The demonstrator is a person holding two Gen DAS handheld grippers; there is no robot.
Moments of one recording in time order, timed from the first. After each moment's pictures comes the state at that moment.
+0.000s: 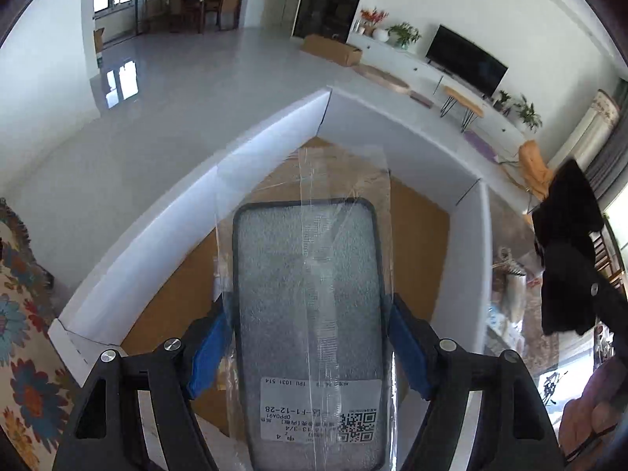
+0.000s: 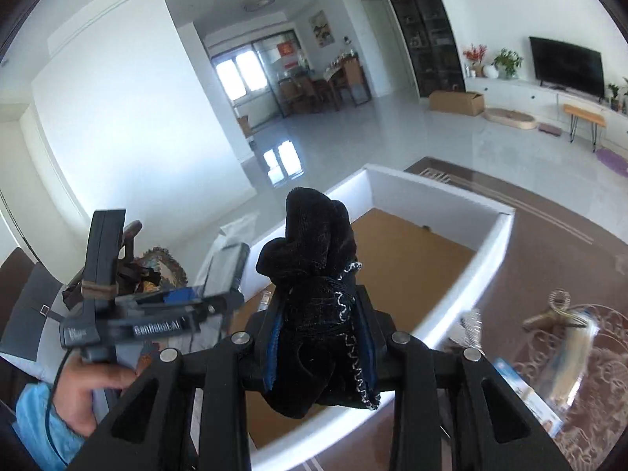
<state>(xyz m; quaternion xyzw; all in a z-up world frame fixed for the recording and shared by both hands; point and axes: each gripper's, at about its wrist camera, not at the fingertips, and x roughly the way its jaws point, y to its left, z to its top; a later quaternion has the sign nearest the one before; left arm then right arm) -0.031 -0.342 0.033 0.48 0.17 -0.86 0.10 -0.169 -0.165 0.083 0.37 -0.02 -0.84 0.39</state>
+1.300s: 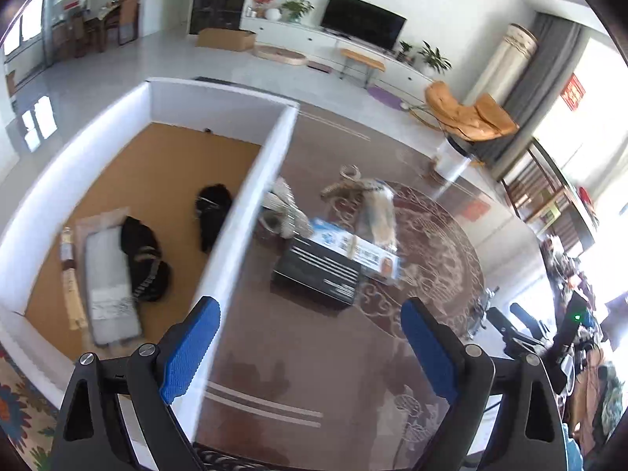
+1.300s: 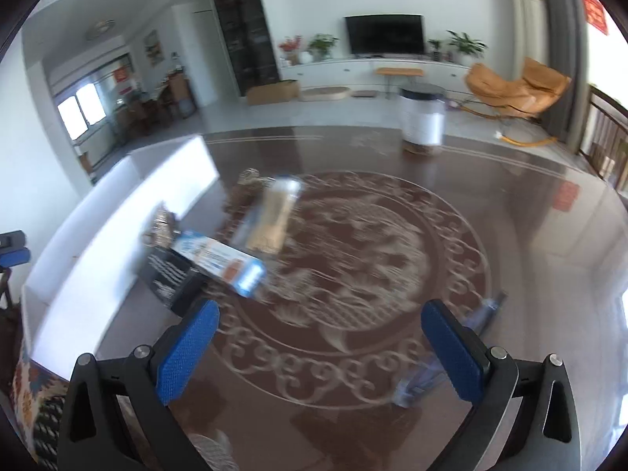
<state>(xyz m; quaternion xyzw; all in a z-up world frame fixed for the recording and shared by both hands) 0.000 -0.166 0.102 0.48 0.12 -0.86 -0.08 -0.062 0.176 -0.008 0.40 -0.05 -0.91 0.05</state>
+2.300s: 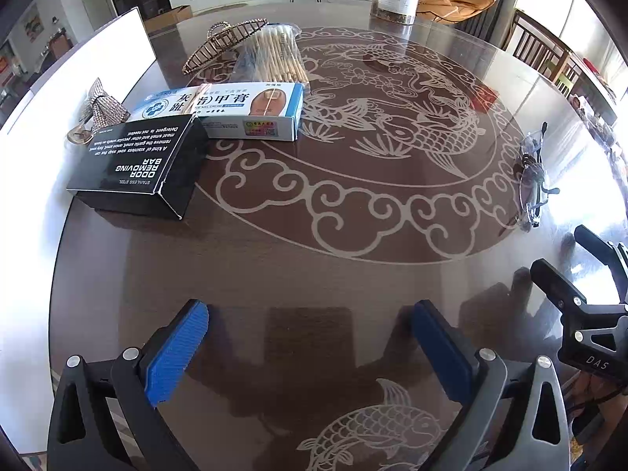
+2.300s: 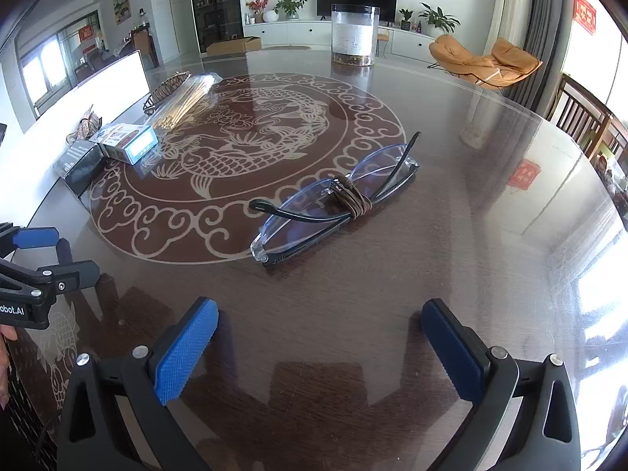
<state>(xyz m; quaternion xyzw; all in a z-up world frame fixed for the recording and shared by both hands) 0.000 -0.013 -0.042 0.56 -0.05 -0.83 -0.08 -0.008 0.223 -0.101 0.46 0.01 -0.89 0.00</state>
